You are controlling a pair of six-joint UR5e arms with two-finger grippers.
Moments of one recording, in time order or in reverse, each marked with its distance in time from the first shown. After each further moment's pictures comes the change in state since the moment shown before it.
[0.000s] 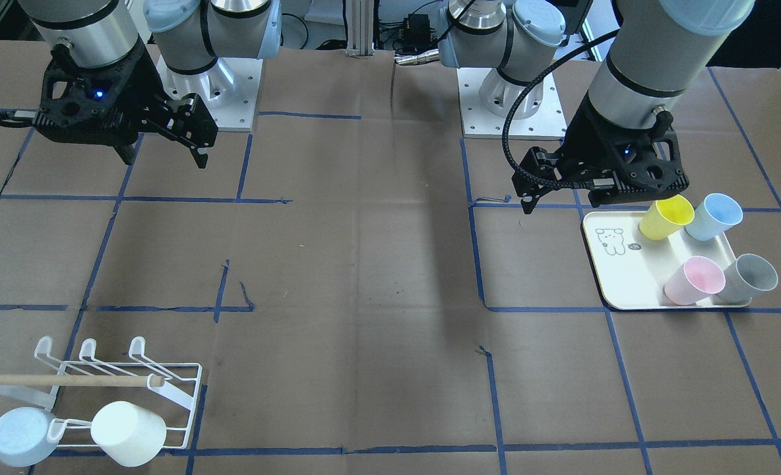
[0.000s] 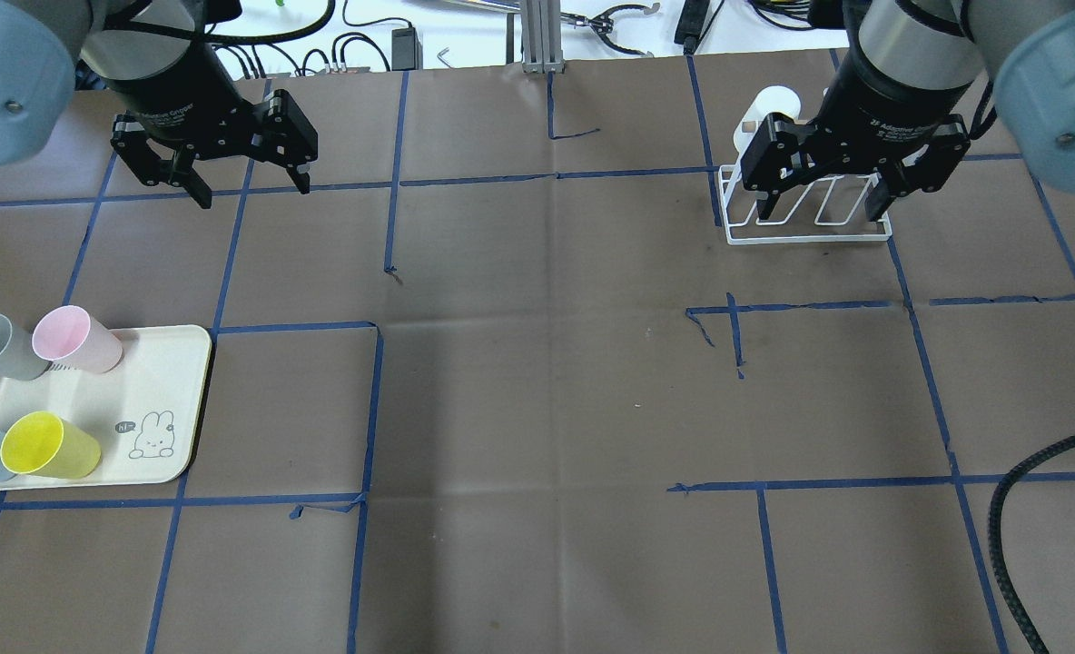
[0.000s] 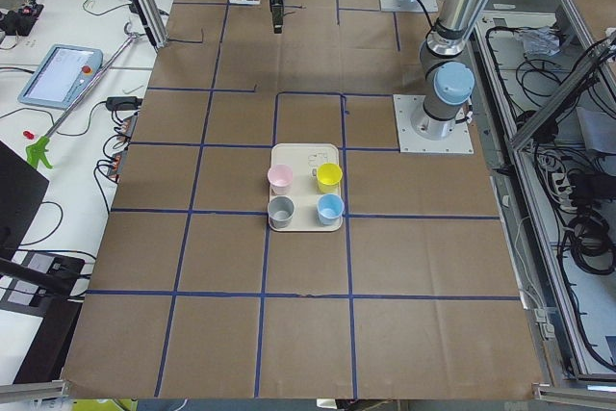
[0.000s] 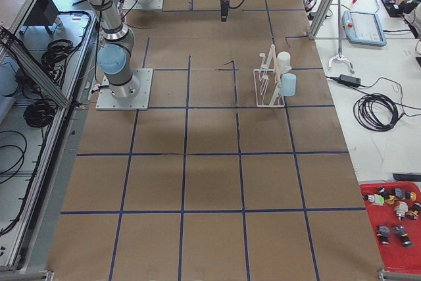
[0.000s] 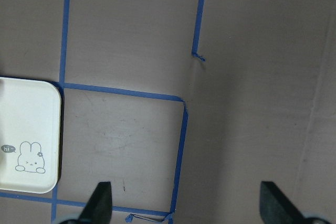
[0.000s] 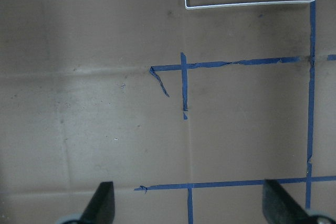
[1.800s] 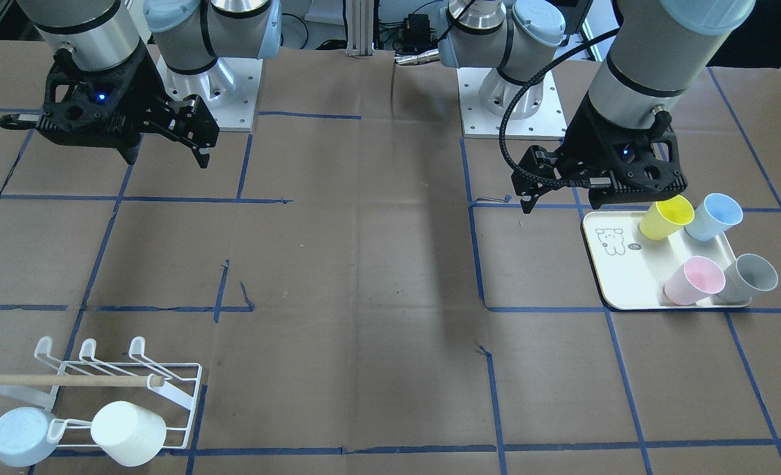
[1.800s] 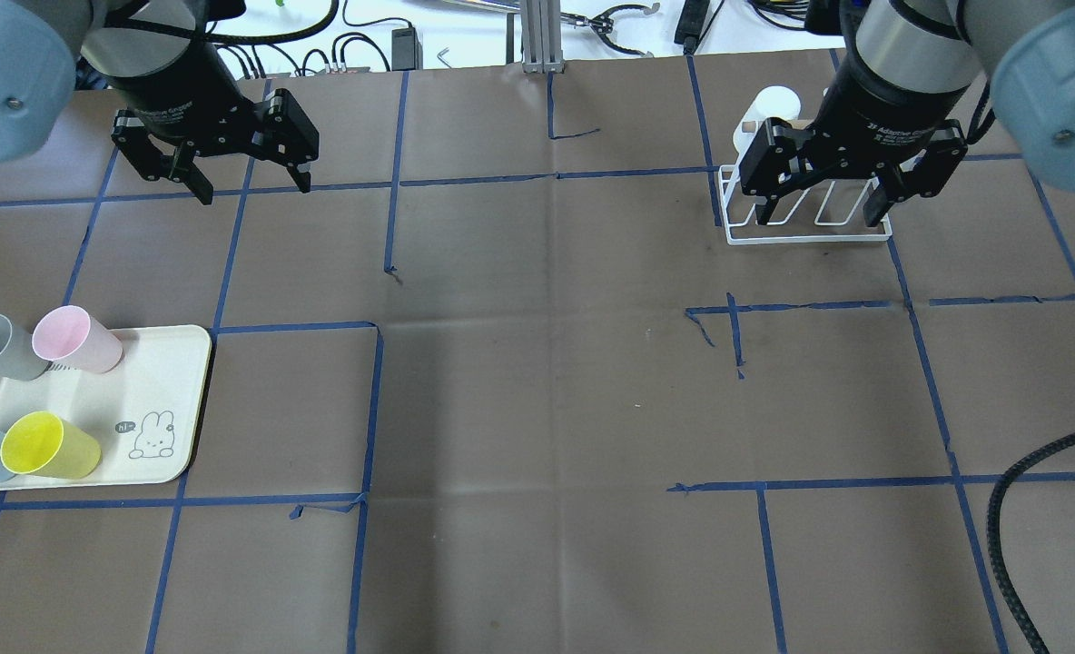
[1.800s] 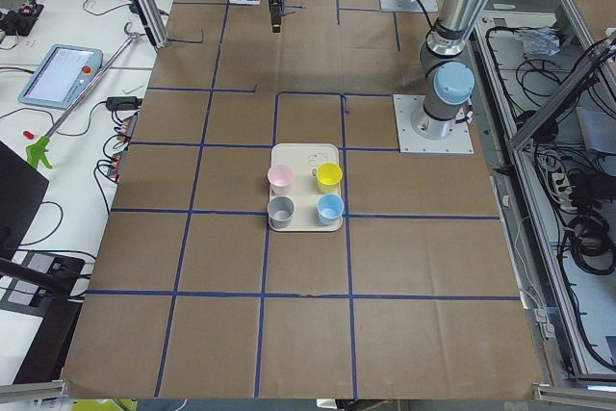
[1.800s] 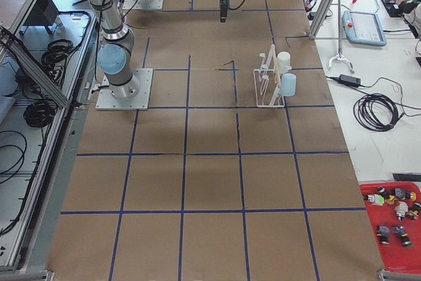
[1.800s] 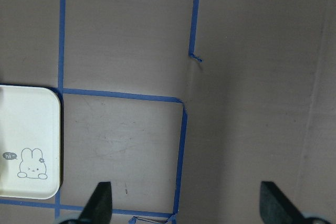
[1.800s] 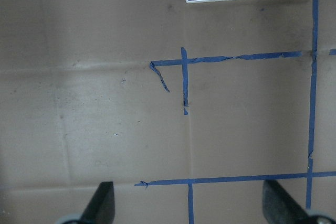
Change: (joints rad) left arm -0.001 -0.003 0.006 0.000 -0.002 0.035; right arm 0.000 0.003 -0.001 0.014 0.003 0.001
